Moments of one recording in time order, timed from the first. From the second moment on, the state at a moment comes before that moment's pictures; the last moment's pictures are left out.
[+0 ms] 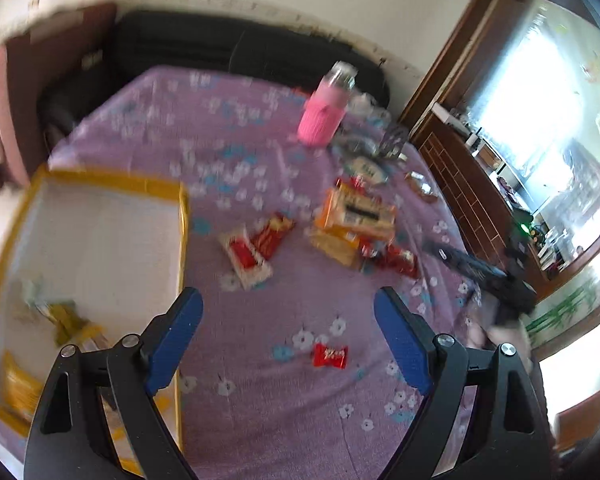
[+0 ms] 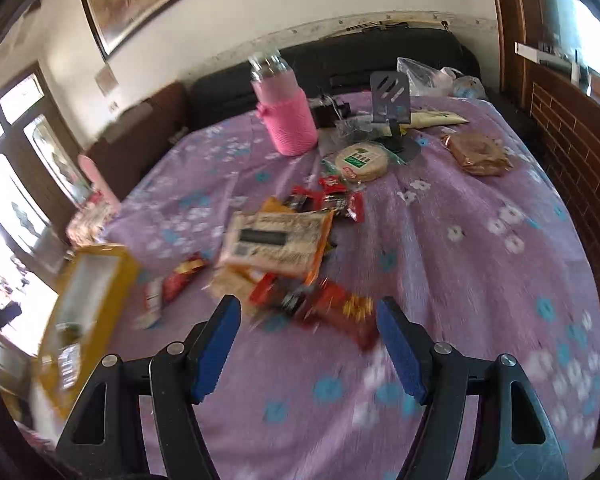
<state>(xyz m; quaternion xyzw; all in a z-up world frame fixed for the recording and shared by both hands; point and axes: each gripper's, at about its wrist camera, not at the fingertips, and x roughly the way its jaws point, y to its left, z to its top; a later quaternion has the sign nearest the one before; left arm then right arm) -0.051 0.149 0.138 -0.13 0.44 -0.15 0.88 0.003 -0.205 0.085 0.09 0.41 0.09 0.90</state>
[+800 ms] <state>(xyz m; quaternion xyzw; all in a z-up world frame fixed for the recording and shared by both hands) -0.039 0.142 0.071 -0.18 0.48 -0.15 0.84 0.013 -0.122 0.051 0.07 0.50 0.32 0.80</state>
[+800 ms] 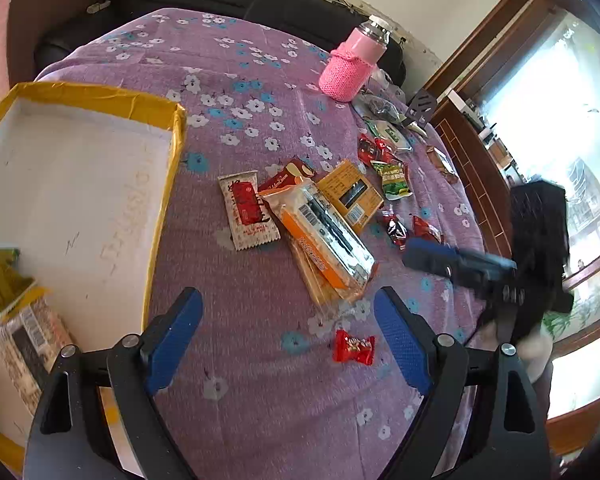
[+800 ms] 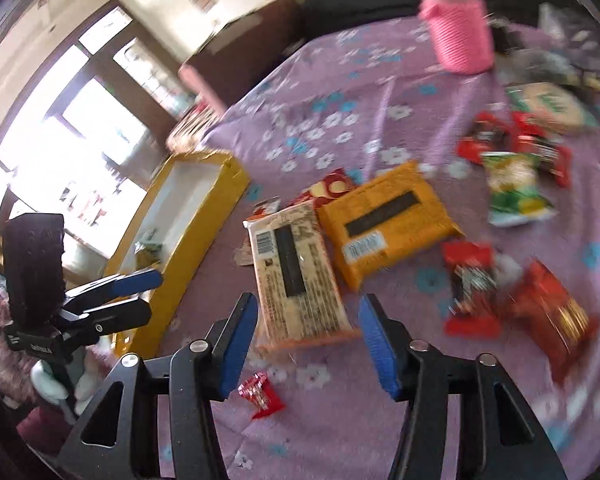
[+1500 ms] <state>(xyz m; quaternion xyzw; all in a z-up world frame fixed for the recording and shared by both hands) -0.008 0.095 0.038 -0.19 0.54 -0.12 0.81 -0.050 -0.090 0.018 -0.05 0.45 0.23 0.86</state>
